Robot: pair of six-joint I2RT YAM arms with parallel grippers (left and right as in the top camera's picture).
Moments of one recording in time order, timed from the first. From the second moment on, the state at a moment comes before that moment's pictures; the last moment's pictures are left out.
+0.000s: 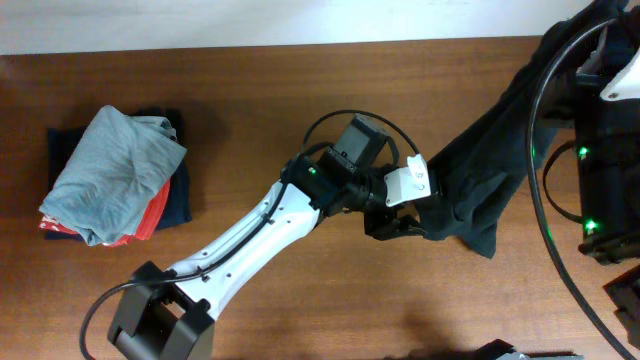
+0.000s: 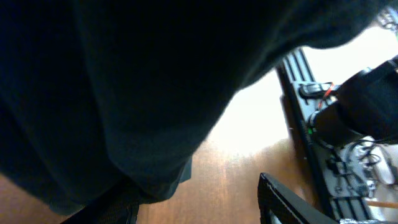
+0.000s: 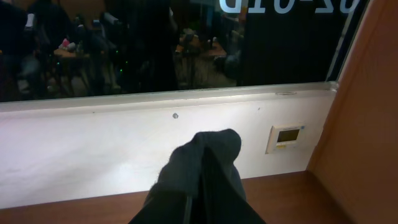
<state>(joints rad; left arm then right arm) -0.75 1.78 1.44 -0.55 0.73 0.53 0.44 1.19 1.96 -0.71 0.60 -0.04</state>
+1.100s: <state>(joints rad) -0.70 1.80 1.44 -0.52 0.59 0.41 0.44 1.16 1.96 -0.78 0.62 -0.04</state>
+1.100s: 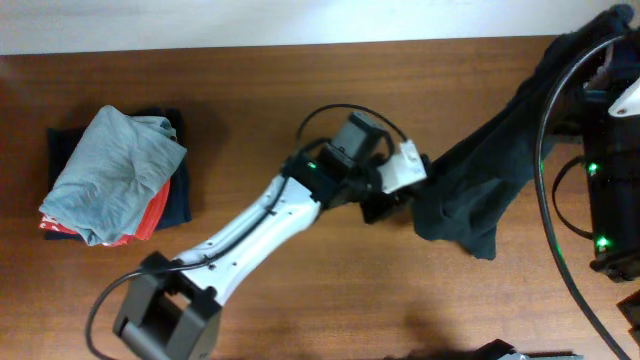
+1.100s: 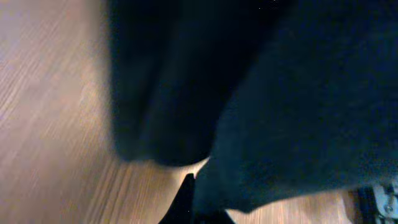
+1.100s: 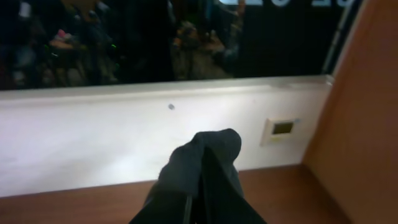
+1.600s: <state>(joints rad) -0.31 1.39 1.50 -0.63 0.47 0.32 0.44 1.20 1.96 -0.91 0.78 -0.01</state>
